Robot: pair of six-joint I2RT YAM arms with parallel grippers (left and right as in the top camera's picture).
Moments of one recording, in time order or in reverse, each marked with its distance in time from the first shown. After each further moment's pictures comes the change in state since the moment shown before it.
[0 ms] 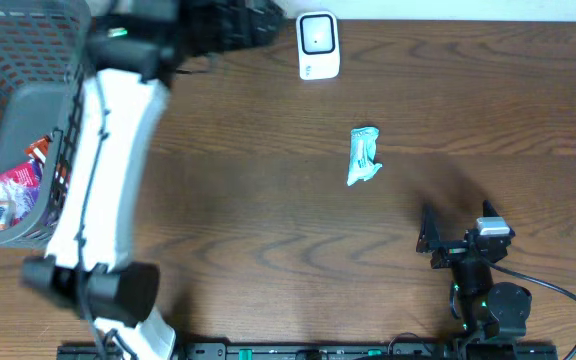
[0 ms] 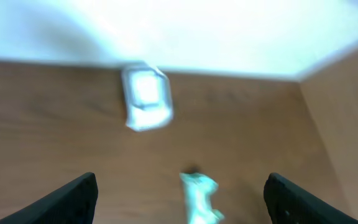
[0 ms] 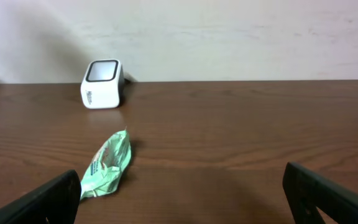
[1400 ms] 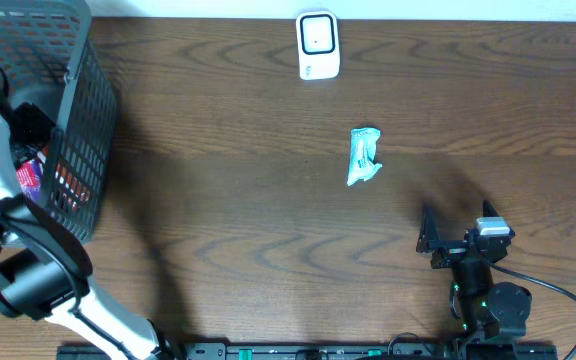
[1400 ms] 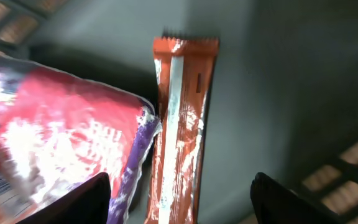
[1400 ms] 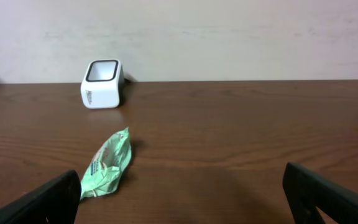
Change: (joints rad) left arm 0.718 0.164 -0.410 -0.073 -0.482 0.051; right arm 0.000 0.000 0.000 0.000 0.000 0.000
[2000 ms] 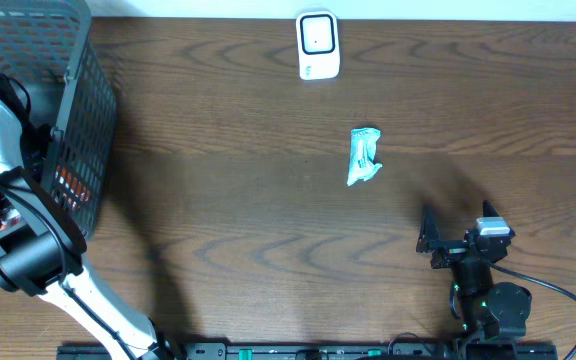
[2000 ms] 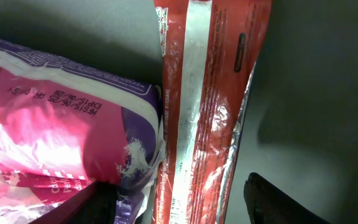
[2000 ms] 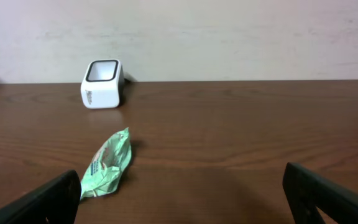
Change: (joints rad) left arm 0.000 0.147 0.000 -0.043 -0.025 0.000; right arm 0.000 0.000 0.000 0.000 0.000 0.000
